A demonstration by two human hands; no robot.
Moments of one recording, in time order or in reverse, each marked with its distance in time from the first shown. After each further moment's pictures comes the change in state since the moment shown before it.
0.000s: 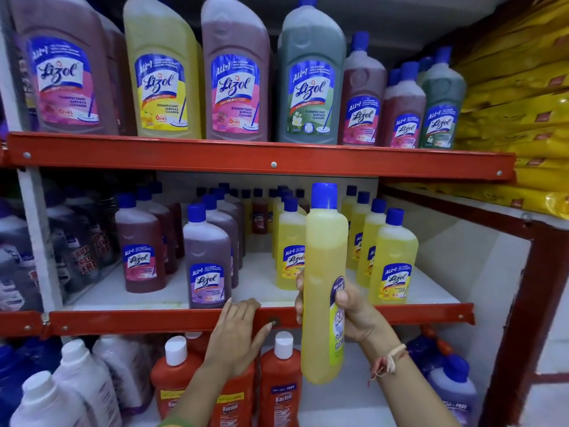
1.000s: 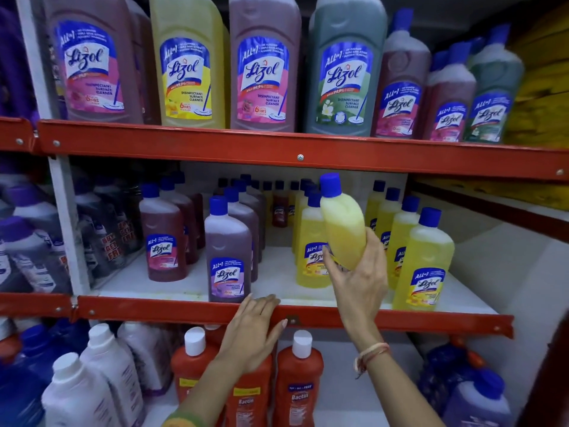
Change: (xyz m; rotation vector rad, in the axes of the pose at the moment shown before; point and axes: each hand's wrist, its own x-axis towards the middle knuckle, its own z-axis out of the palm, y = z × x) left_hand 0.001 0.000 -0.014 -0.028 -0.015 0.033; right_hand 0.043 0.025 -0.013 -1.556 1.341 -0.562
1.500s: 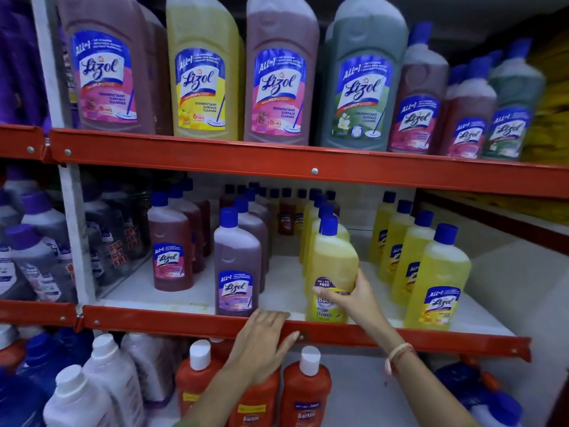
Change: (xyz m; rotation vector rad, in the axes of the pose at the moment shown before) left_hand 0.010 0.002 -0.010 -0.011 -0.049 0.006; right_hand 0.009 0.048 0.032 0.514 -0.789 0.473
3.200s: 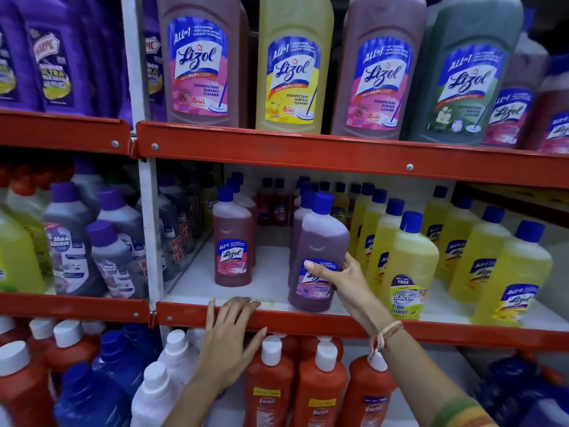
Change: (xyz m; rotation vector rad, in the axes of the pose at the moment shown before) left_hand -0.076 -0.167 -0.048 0.070 0.190 -0.109; right_hand 0.000 -0.069 0.155 0.474 -0.135 0.064
